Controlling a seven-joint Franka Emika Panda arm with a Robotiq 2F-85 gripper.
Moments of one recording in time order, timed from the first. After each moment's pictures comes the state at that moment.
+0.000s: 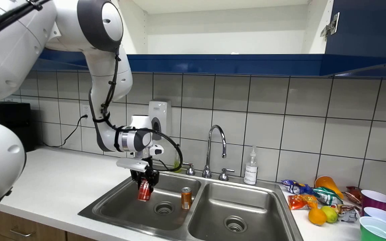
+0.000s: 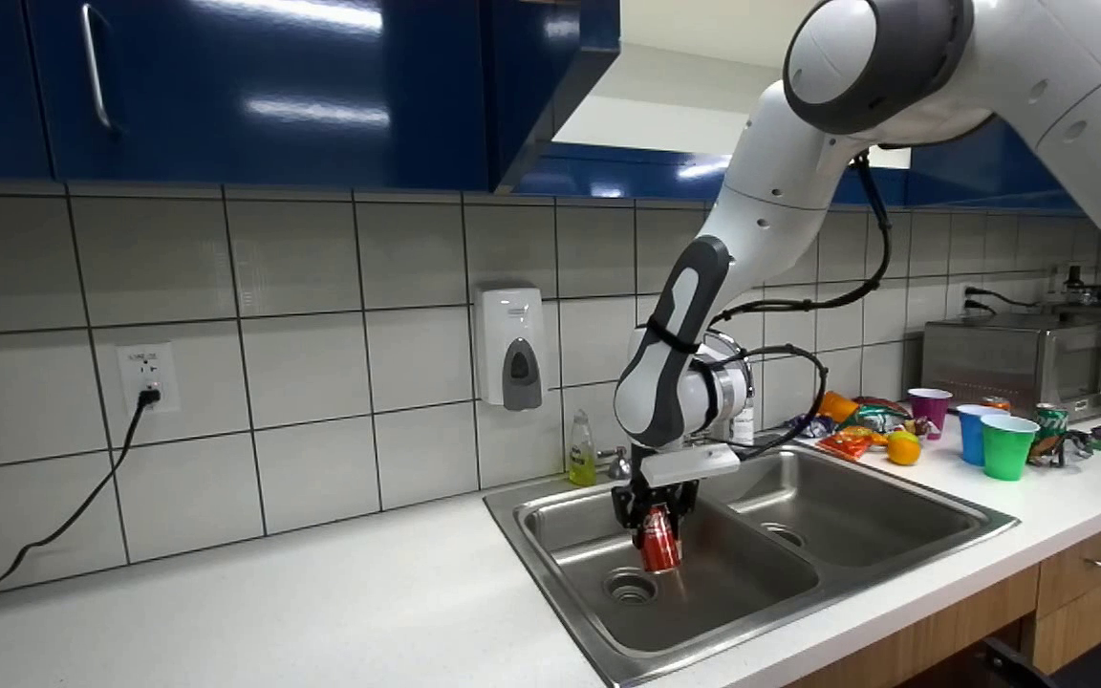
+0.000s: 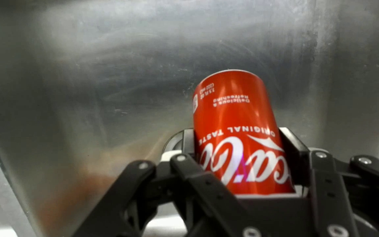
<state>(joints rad) 0.11 0.58 -0.03 -2.13 -0.08 2.79 0.18</state>
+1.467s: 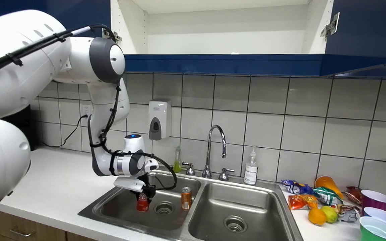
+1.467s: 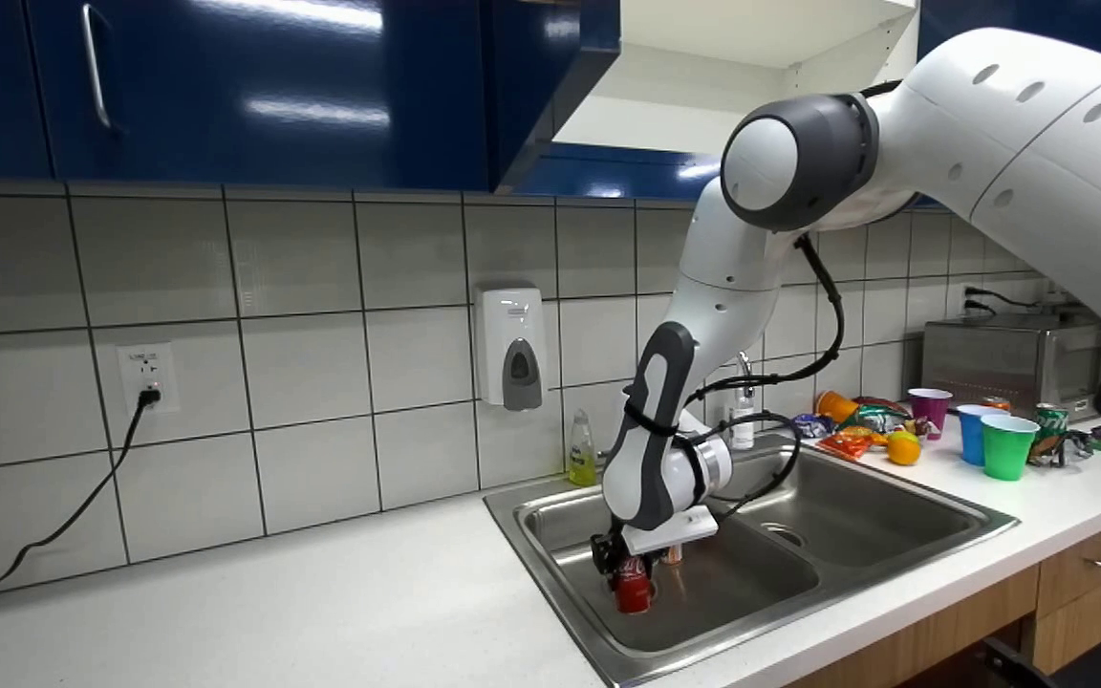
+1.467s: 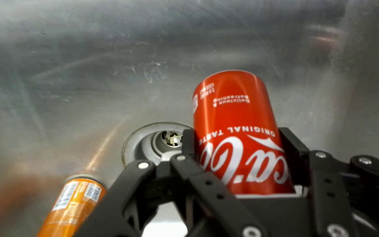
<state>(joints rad) 0.21 0.84 -0.09 -2.01 -0.05 3.07 0.18</state>
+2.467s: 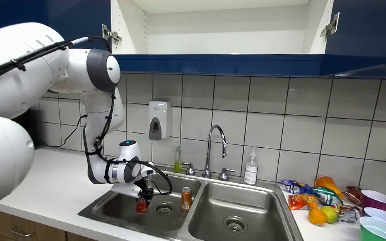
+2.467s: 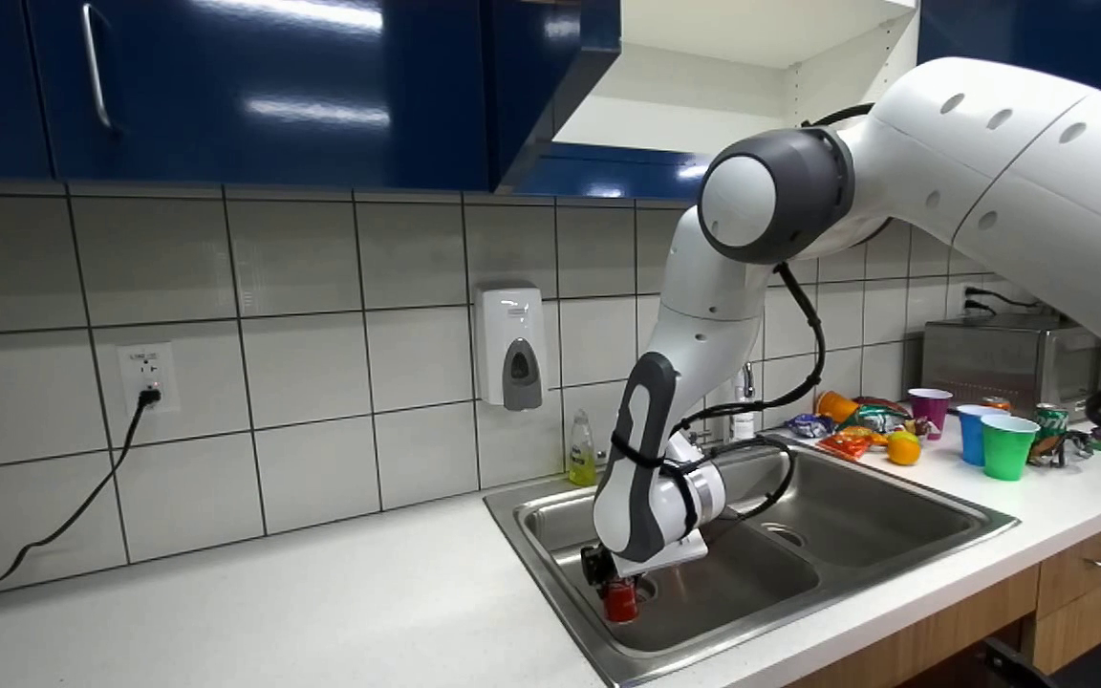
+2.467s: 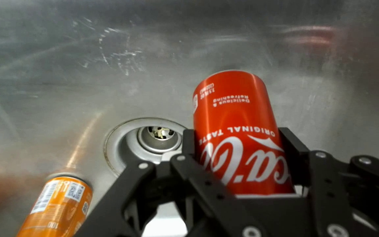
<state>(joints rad) 0.29 0.92 -0.13 -1.97 0.04 3.19 0.19</state>
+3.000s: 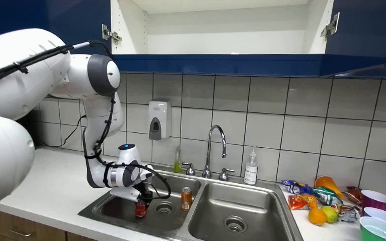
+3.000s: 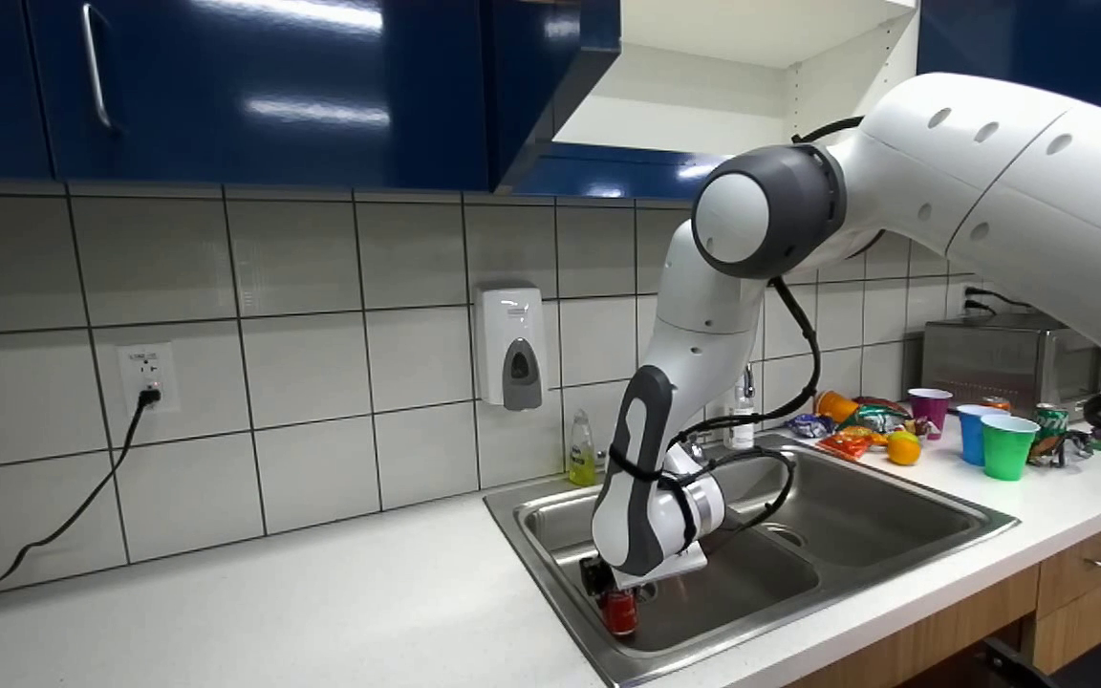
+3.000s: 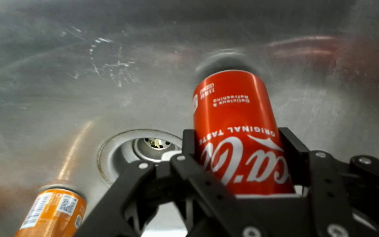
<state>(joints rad) 0.30 0.96 -0.13 -1.95 0.05 3.20 0.19</state>
